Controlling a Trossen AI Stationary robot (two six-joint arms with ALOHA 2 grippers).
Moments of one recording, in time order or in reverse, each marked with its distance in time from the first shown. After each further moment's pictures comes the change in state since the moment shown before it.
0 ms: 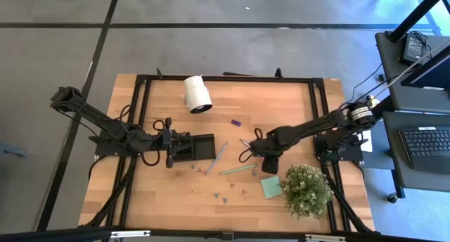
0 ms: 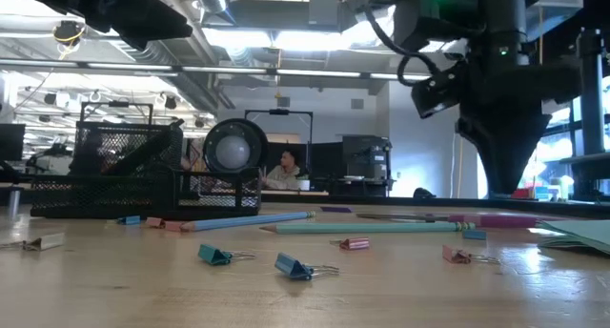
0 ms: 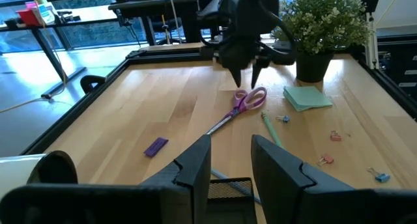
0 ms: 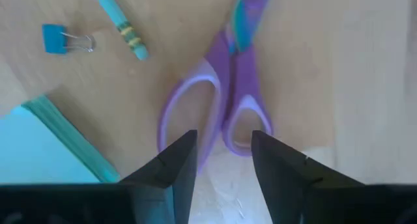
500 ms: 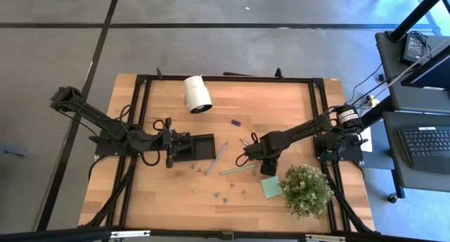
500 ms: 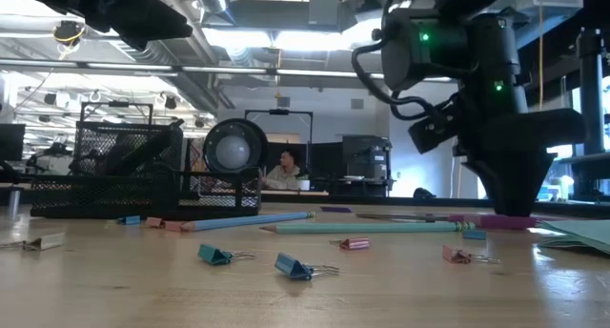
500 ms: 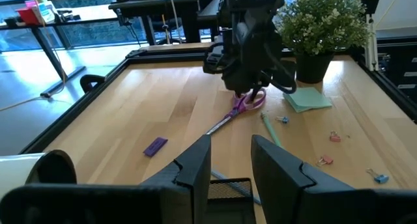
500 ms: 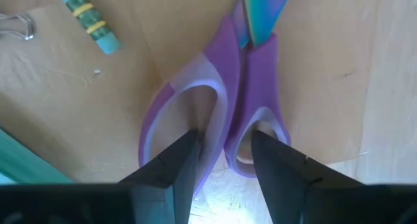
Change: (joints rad) left arm 0.000 0.000 0.000 0.000 0.000 -0.008; right arm 0.004 0.140 0.013 0.006 -0.001 -0.024
